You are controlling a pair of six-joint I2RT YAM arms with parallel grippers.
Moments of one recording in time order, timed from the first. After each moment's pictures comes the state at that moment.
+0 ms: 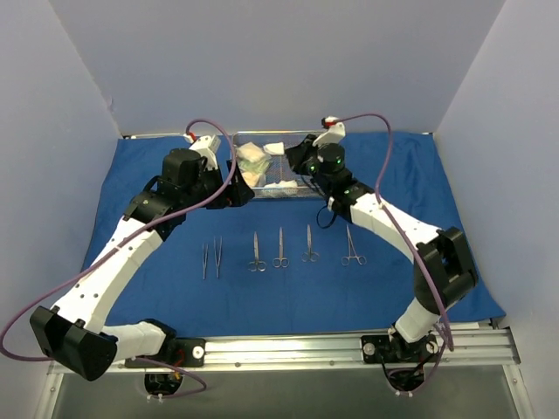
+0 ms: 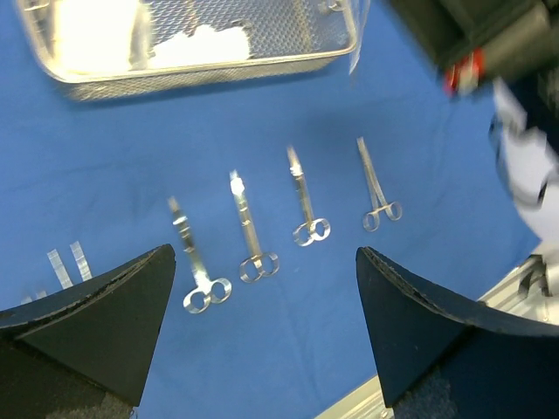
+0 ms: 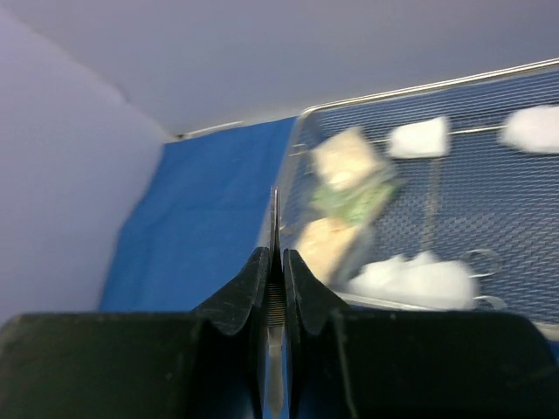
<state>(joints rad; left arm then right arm) -0.46 1.24 1.30 -0.60 0.13 -0.49 0.53 1.66 1.21 0.30 0.12 0.57</state>
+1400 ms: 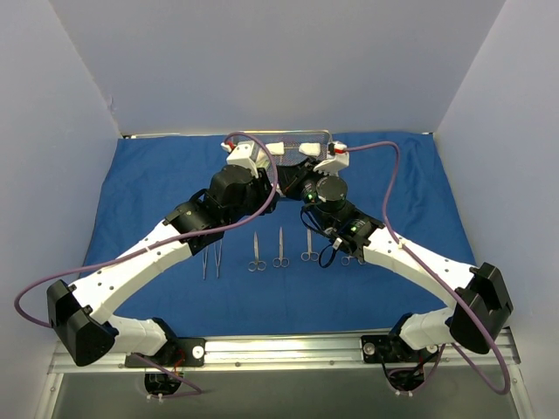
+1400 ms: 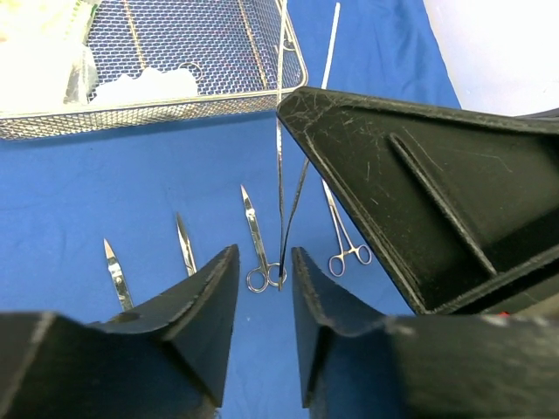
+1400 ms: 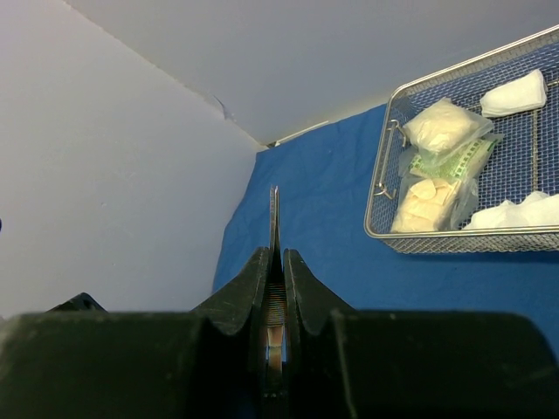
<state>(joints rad) -0.82 1.32 1.29 -0.39 -0.26 -0.62 0.81 1.35 1.01 0.33 0.37 0.80</state>
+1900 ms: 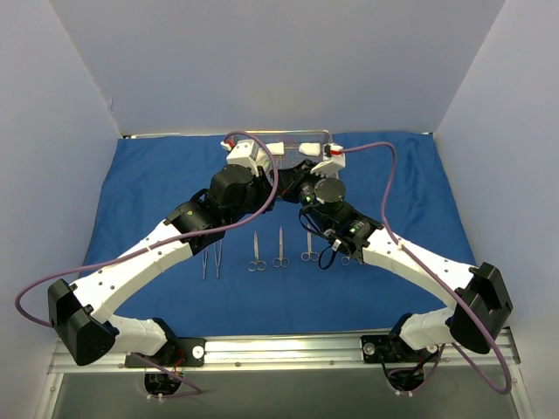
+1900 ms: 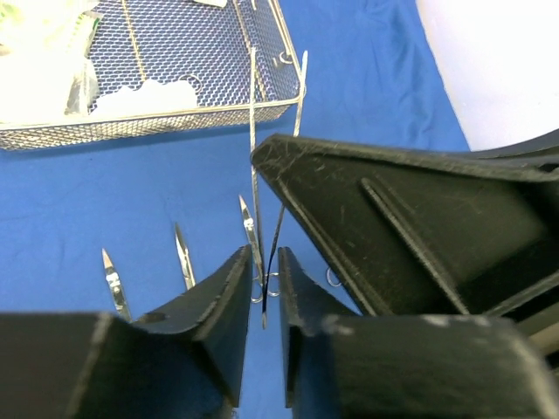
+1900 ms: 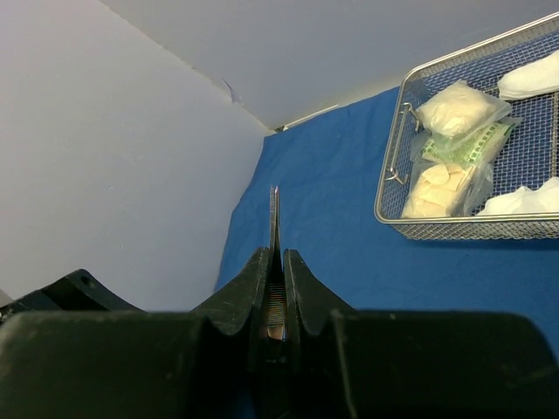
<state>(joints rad) -0.82 1.33 1.29 -0.36 -0.28 -0.62 0.82 1.35 1.00 0.32 0.34 0.81</state>
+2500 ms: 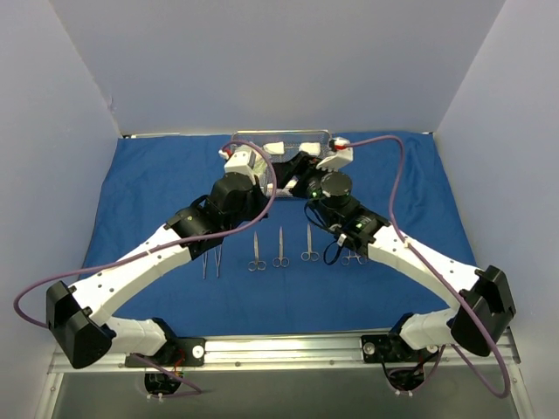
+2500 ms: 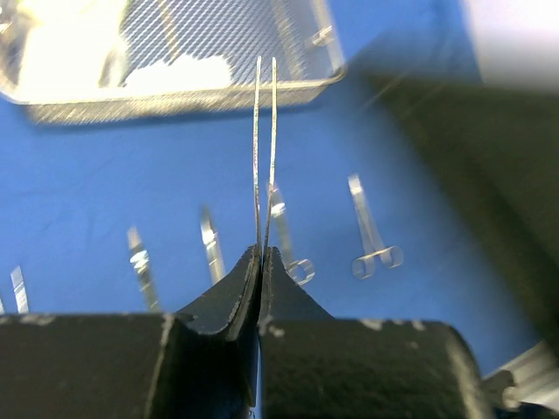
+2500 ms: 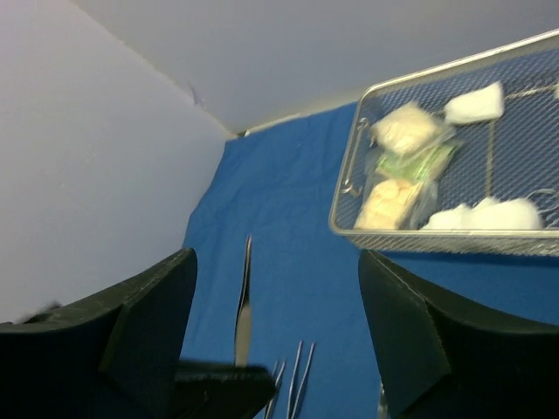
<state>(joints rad) -0.83 1.31 1.24 -0.37 -0.32 -0.62 0.79 1.34 1.02 0.26 0.34 0.71</state>
